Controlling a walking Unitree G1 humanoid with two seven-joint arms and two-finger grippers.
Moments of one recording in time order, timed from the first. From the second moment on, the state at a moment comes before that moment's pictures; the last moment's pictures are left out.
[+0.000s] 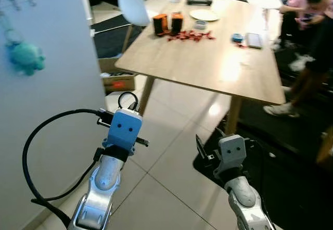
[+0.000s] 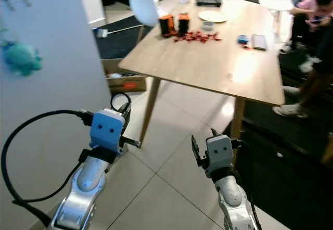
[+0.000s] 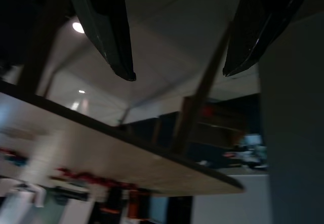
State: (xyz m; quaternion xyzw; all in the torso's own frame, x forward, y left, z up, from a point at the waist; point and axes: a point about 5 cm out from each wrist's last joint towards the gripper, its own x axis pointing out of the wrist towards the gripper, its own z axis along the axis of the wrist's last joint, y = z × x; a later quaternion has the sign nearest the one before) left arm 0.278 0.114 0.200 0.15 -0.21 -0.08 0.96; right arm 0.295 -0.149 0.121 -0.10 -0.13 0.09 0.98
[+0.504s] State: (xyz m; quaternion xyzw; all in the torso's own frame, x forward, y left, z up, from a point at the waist) left arm 0.277 0.114 0.198 0.15 -0.20 -0.08 0.96; right arm 0.296 -0.148 0.121 -0.10 -0.13 0.09 0.98
